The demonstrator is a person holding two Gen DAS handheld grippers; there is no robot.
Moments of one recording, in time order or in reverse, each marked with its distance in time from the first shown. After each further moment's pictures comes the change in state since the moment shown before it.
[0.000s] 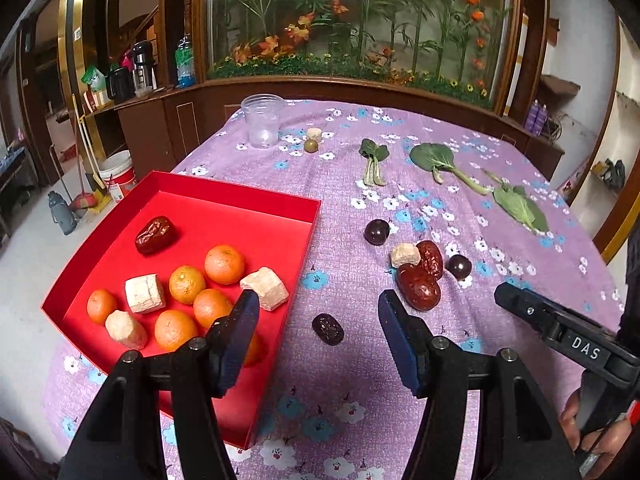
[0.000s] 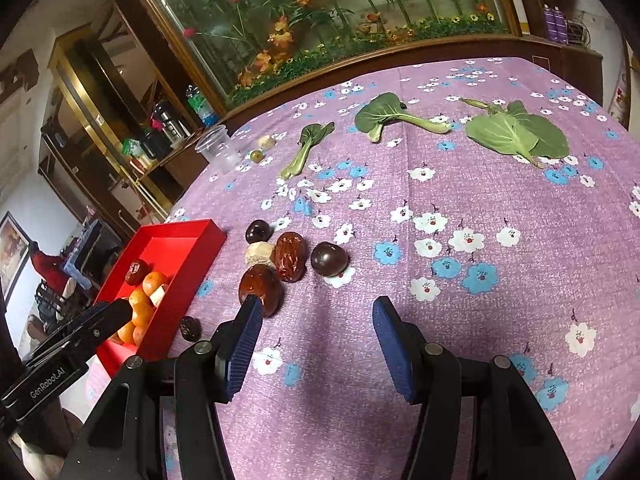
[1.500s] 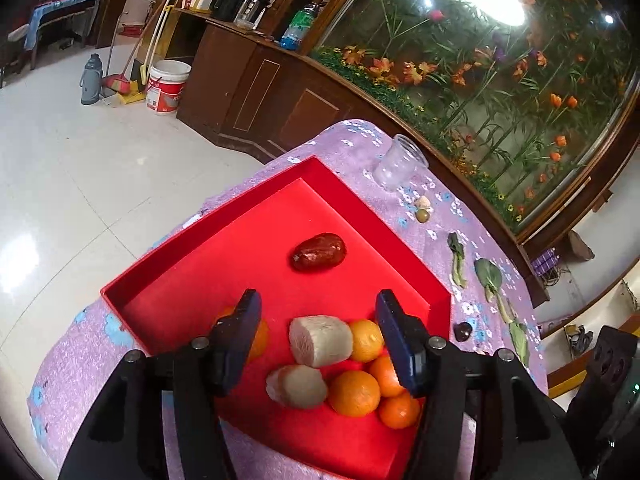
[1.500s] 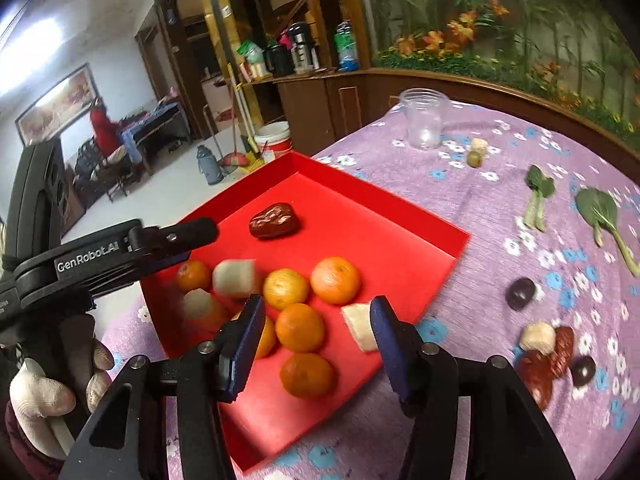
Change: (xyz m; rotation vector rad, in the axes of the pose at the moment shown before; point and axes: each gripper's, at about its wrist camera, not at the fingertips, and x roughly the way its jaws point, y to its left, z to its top) left arm 0.009 0.206 -0.011 -0.548 -0.053 -0.133; right arm 0.082 0.208 -0.008 -0.474 0.120 0.173
